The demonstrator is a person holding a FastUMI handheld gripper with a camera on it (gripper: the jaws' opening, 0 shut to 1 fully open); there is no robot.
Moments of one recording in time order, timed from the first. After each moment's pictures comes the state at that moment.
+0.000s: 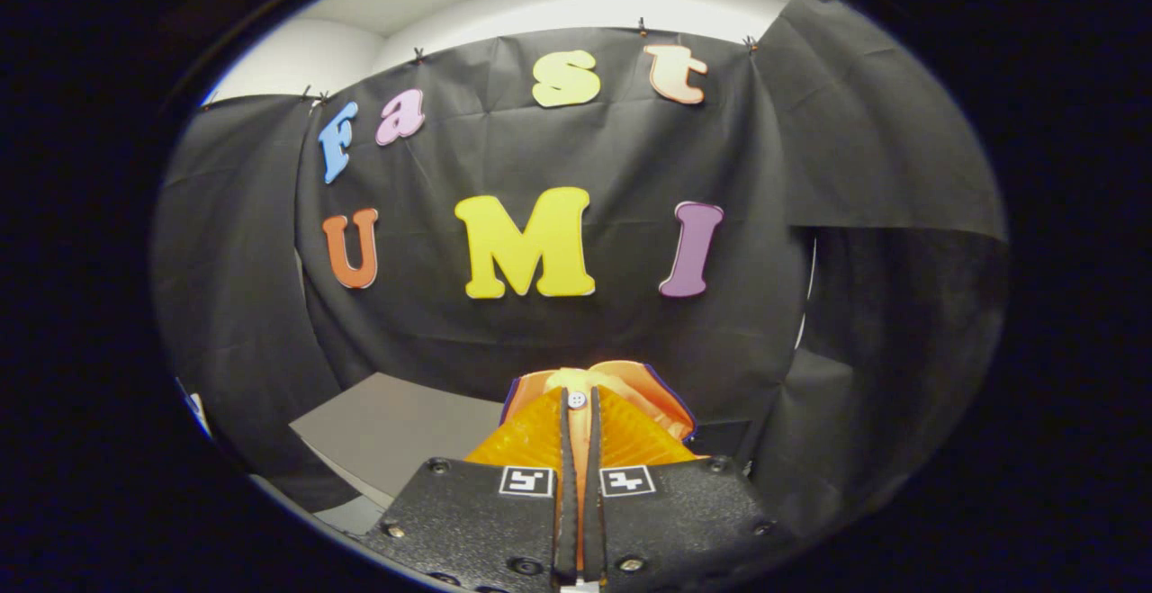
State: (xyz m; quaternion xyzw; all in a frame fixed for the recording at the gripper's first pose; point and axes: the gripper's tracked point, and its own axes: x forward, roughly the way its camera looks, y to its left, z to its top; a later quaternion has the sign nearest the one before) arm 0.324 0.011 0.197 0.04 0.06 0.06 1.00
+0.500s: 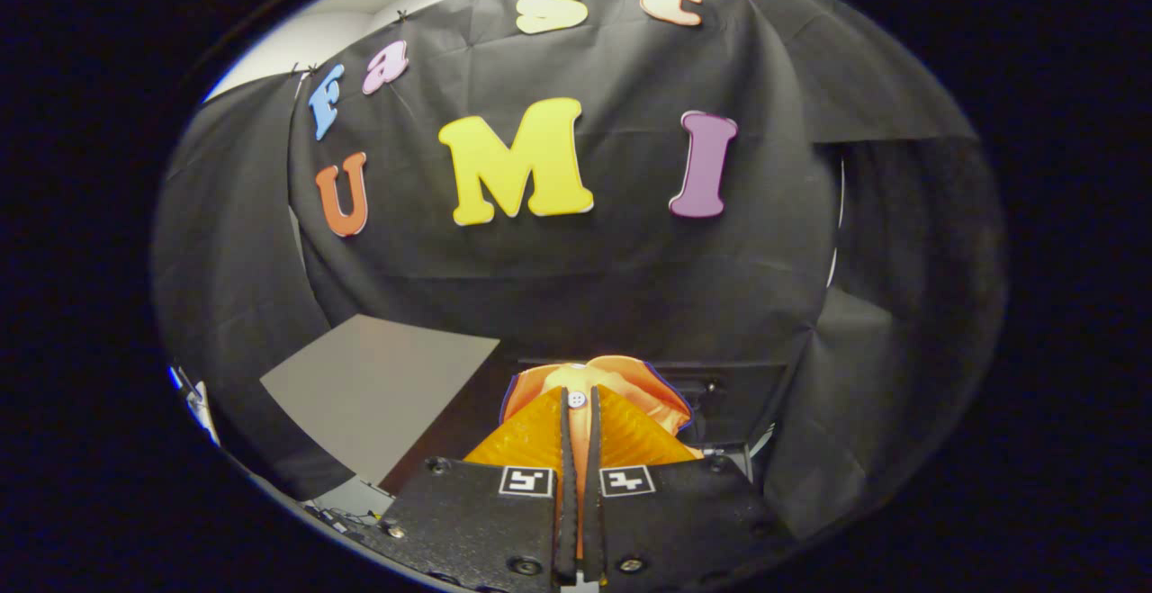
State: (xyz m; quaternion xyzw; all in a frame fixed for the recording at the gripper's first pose) arm 0.392 -0.007 0.068 0.04 0.16 0.10 0.98
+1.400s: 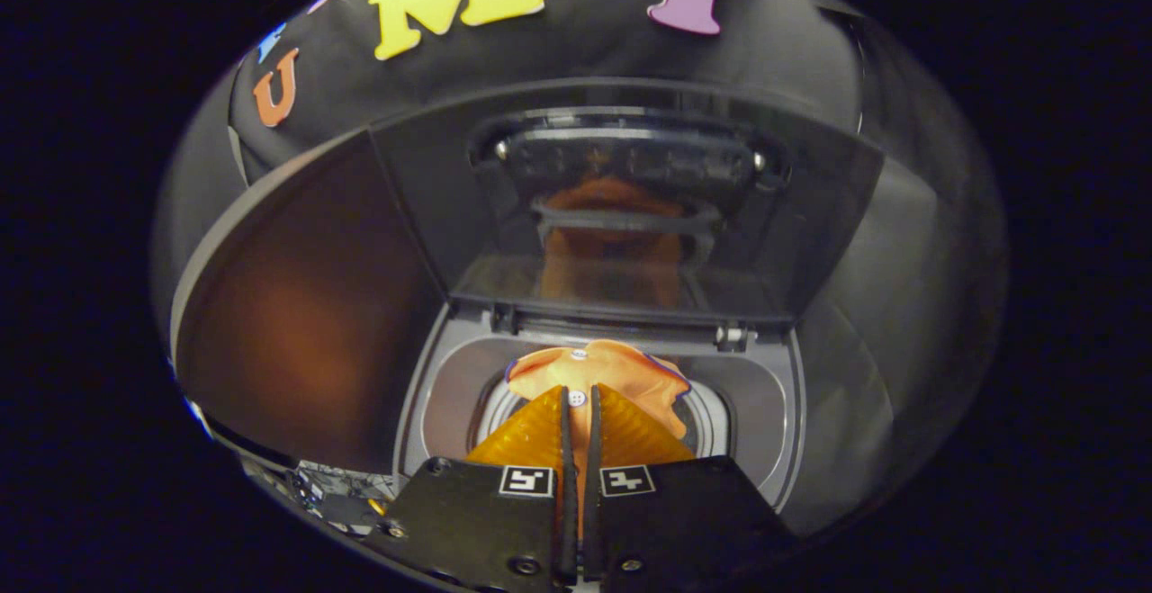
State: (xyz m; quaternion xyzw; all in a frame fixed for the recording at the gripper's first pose) arm 0.470 -0.033 -0.158 0.02 0.39 0.05 0.92
